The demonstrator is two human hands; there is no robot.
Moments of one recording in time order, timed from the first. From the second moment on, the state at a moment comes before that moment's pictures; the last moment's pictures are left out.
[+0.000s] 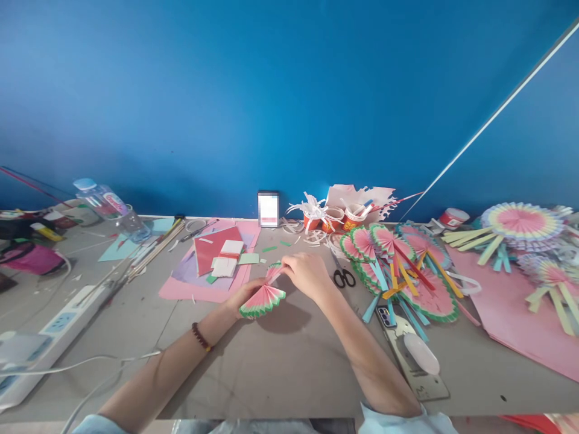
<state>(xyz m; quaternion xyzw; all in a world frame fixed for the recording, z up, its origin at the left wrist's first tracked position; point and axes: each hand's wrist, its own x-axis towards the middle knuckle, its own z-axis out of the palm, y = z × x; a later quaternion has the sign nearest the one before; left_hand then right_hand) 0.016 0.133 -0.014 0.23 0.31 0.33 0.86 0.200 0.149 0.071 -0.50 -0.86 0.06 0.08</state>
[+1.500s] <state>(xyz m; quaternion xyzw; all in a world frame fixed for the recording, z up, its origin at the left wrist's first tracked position) 0.023 0.131 -0.014 0.23 0.35 0.34 0.84 0.197 0.147 0.070 -0.50 -0.86 0.09 0.00</state>
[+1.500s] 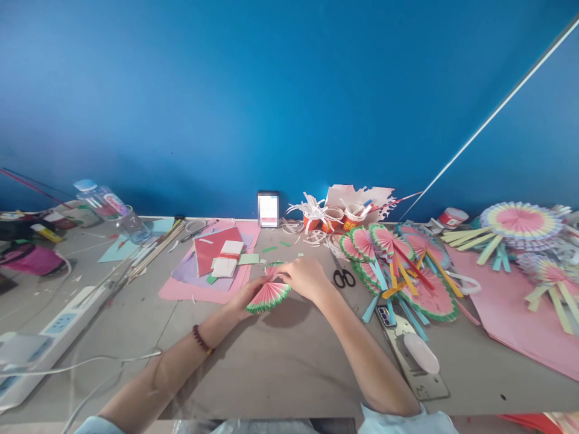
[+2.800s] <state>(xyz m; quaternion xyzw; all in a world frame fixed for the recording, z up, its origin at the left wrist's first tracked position) 0.026 0.131 -0.021 0.24 0.41 0.38 0.79 0.186 0.145 0.066 -0.52 -0.85 0.03 0.01</state>
